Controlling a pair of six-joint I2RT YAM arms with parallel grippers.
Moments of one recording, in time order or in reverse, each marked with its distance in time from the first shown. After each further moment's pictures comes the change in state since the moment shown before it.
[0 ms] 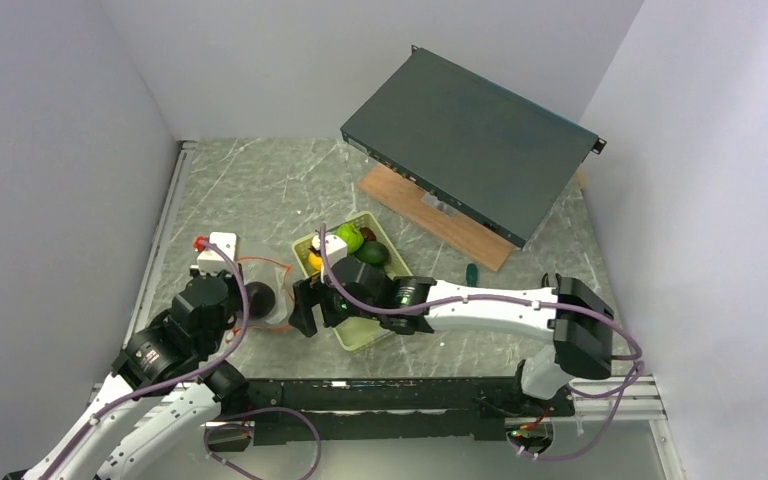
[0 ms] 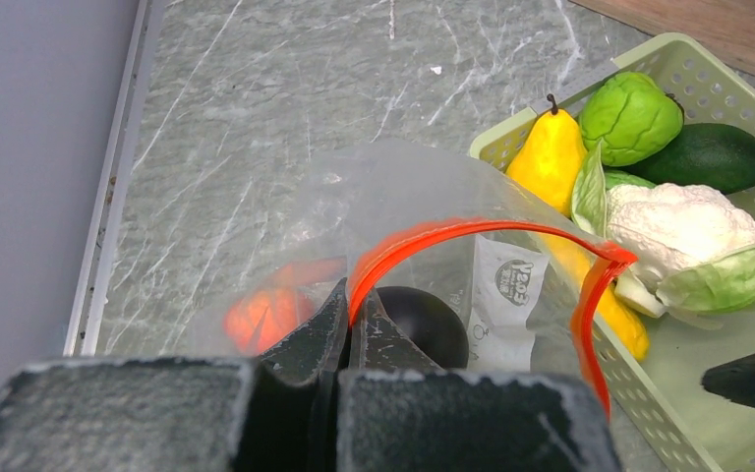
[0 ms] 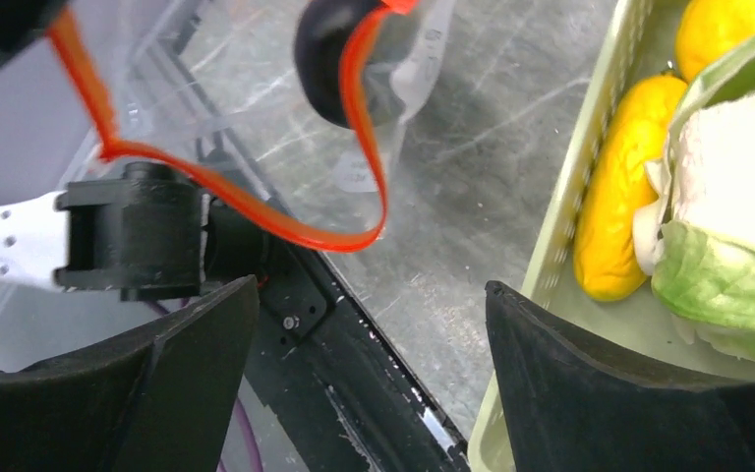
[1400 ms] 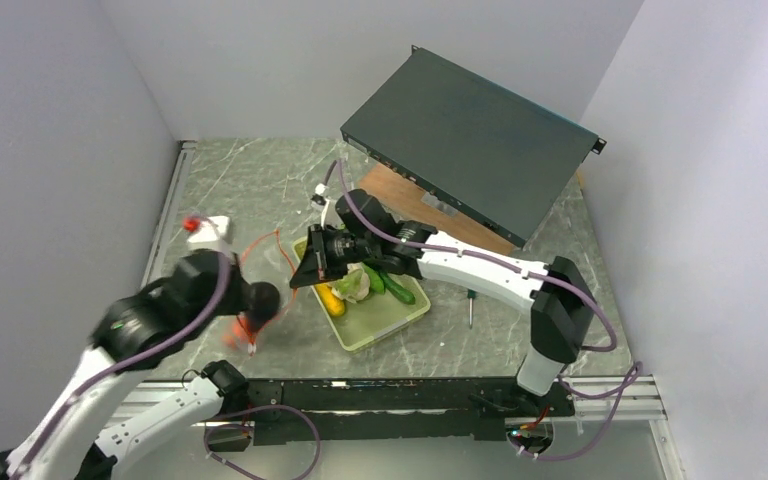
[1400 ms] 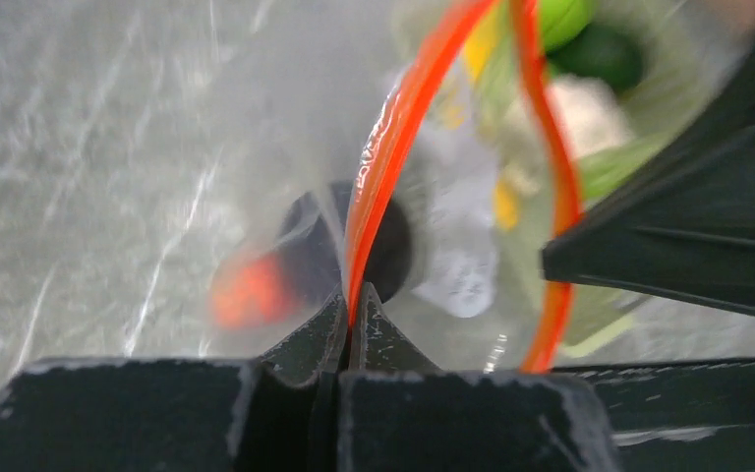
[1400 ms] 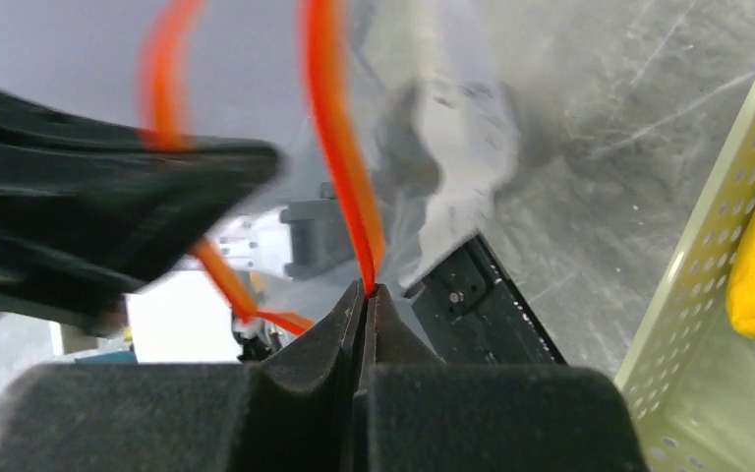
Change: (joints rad) left arm 0.000 0.243 0.459 -0.459 0.209 -0.380; right arm -0.253 0.136 0.242 -0.073 -0.566 0.294
